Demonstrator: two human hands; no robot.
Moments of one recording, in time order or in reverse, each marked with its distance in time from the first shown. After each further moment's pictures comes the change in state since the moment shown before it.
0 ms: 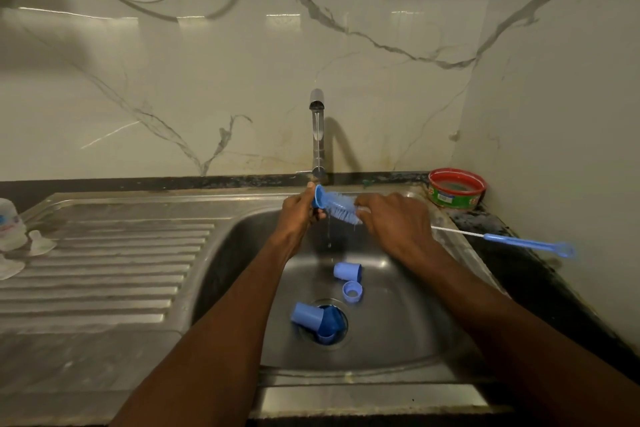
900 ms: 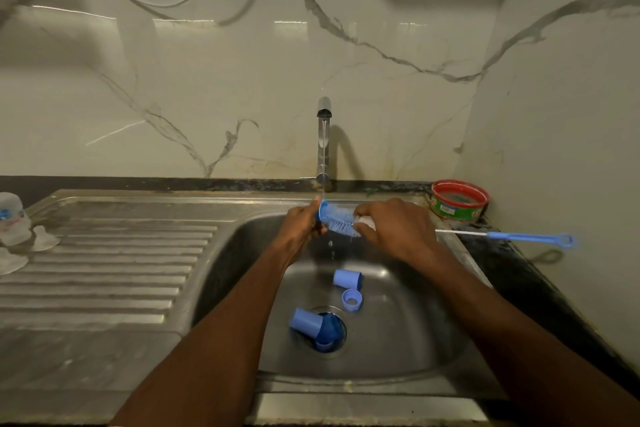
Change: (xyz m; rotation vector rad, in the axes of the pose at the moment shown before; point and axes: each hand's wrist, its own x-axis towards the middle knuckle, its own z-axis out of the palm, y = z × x) left_hand -0.002 -0.003 0.000 -0.014 0.010 -0.121; right_hand 0.006 -0.002 -0.012 -0.007 -0.083 -0.056
